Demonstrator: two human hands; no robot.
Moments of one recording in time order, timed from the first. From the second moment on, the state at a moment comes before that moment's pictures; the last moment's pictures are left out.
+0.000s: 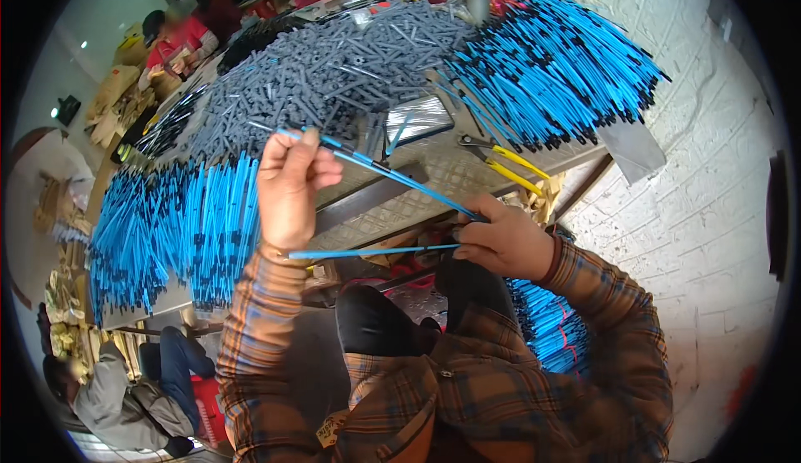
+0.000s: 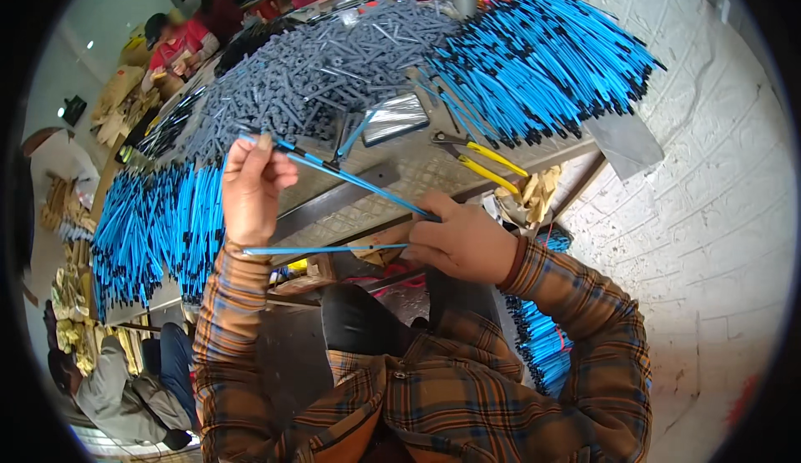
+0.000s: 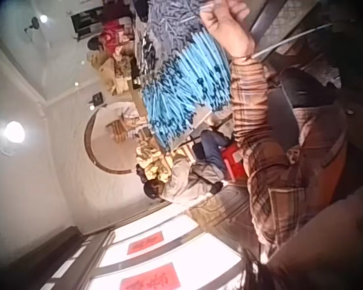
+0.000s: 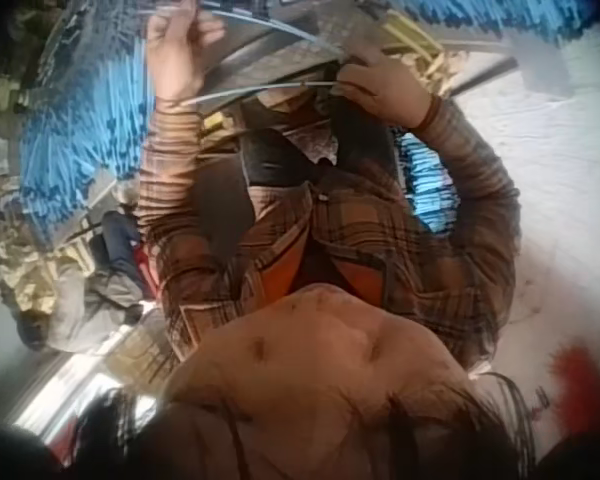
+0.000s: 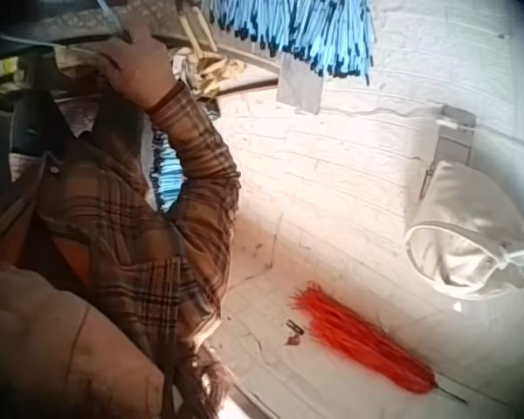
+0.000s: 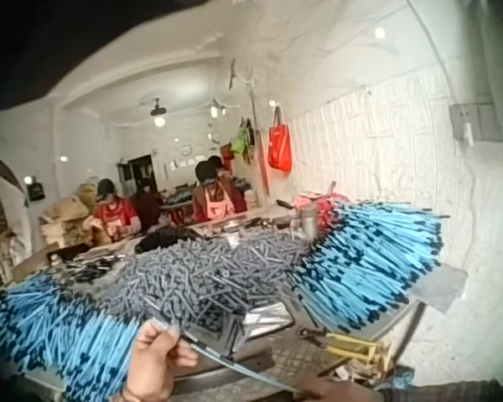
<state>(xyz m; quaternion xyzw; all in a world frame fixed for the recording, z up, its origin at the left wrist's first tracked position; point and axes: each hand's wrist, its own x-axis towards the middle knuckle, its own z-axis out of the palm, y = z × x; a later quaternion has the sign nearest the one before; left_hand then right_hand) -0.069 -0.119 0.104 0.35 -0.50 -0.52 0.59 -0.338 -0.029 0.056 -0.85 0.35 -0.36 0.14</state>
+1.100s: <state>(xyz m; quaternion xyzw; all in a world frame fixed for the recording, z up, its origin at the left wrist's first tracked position) -0.071 0.014 0.092 0.03 -0.36 -0.77 0.52 -0.425 -0.199 0.023 -0.67 0.72 -0.14 -0.14</state>
